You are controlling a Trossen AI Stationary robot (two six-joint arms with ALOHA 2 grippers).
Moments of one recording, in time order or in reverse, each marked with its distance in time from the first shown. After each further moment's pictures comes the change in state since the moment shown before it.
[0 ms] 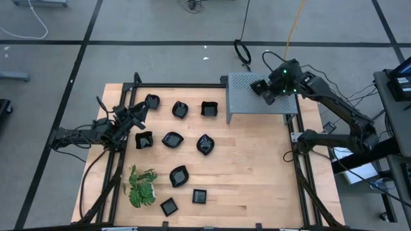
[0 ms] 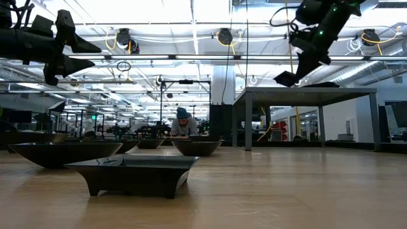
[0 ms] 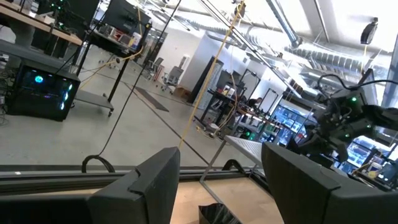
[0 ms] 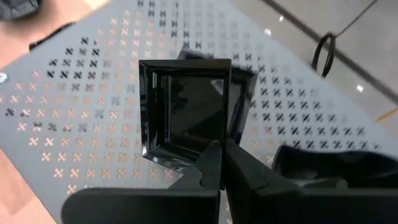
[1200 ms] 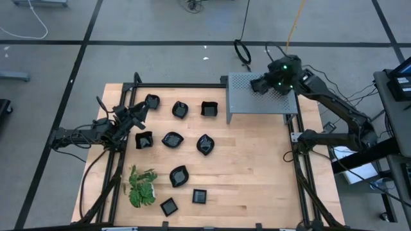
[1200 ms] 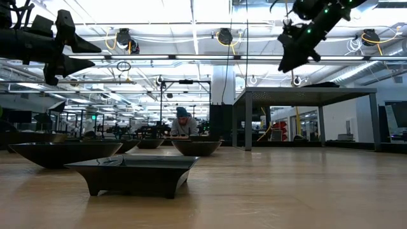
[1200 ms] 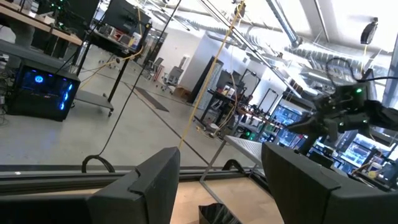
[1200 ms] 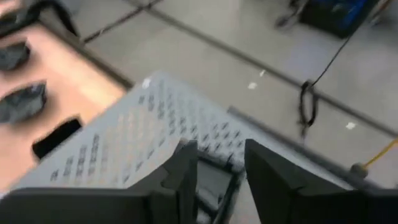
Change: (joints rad) left arm 0.000 0.000 0.000 0.000 0.000 0.000; right arm 0.002 0.013 -0.002 0.291 0.051 0.114
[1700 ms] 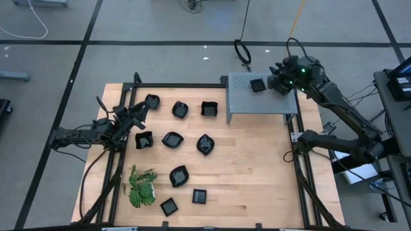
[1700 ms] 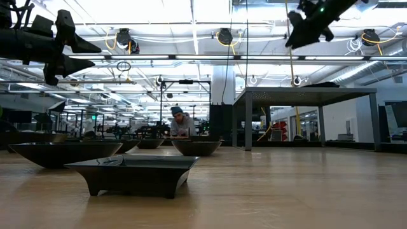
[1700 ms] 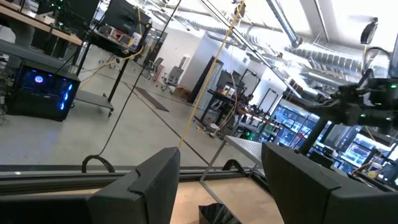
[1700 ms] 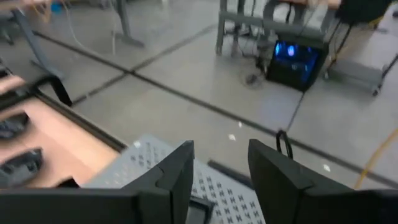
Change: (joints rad) left arm 0.000 0.000 0.000 0.000 0.000 0.000; right arm 0.035 -0.187 0.000 0.072 0.110 0.024
